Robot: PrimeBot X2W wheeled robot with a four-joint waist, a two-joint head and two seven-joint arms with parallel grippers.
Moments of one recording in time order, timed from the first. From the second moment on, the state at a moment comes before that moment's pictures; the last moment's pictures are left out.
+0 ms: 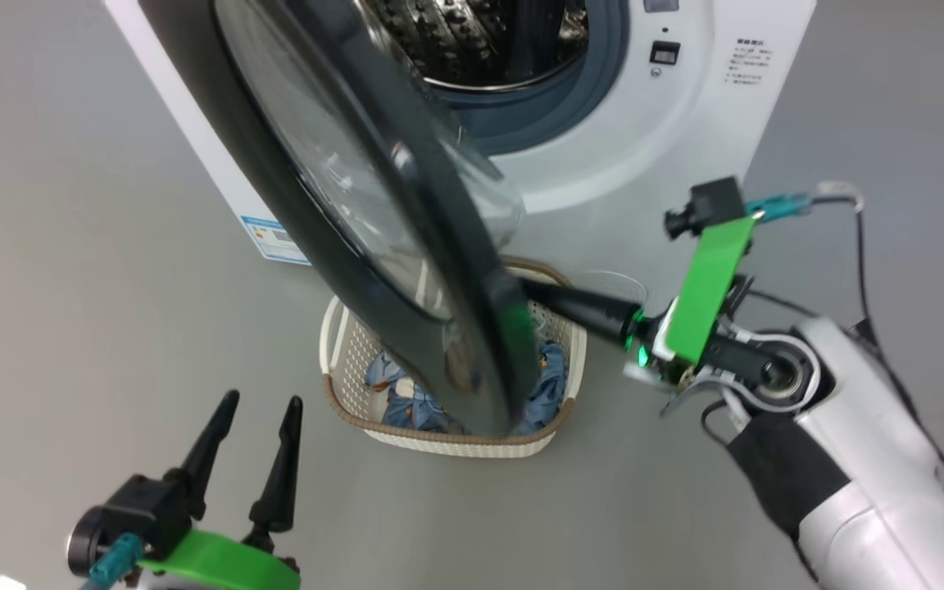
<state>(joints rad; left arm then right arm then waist) -0.11 0.08 -0.14 0.17 -0.26 -0.13 -0.26 -0.70 -0.18 0.42 0.43 1.60 0.13 0.69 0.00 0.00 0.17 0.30</state>
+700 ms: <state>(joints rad) -0.06 0.08 -0.13 0.16 -0.24 -0.13 -0.26 -0.55 -0.09 0.48 0.35 1.61 0.13 0.70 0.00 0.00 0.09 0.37</state>
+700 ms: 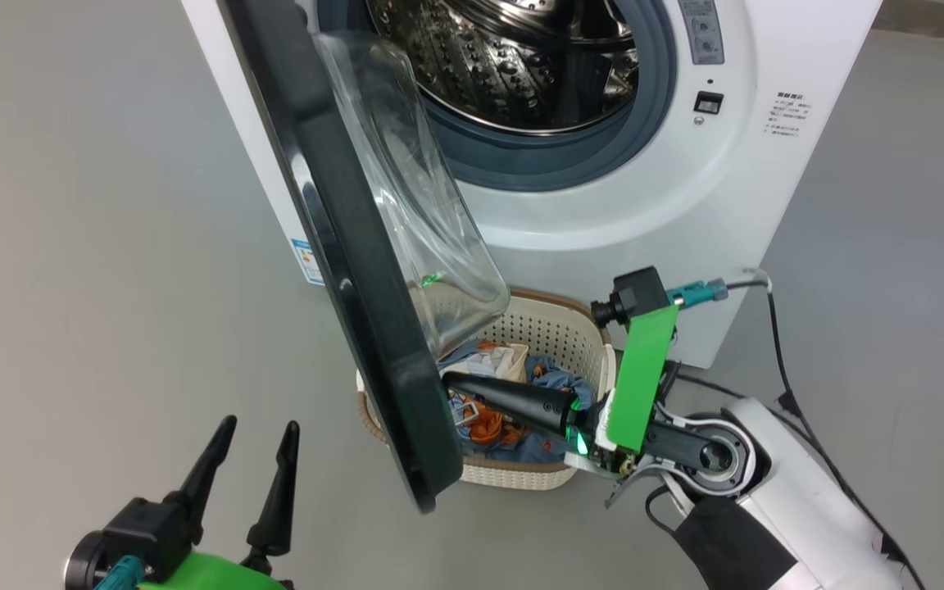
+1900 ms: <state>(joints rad) 0.01 0.14 -0.08 0.14 -0.27 -0.13 -0.26 -0.29 -0.25 0.43 0.34 1.50 0.13 0.39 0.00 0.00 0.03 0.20</state>
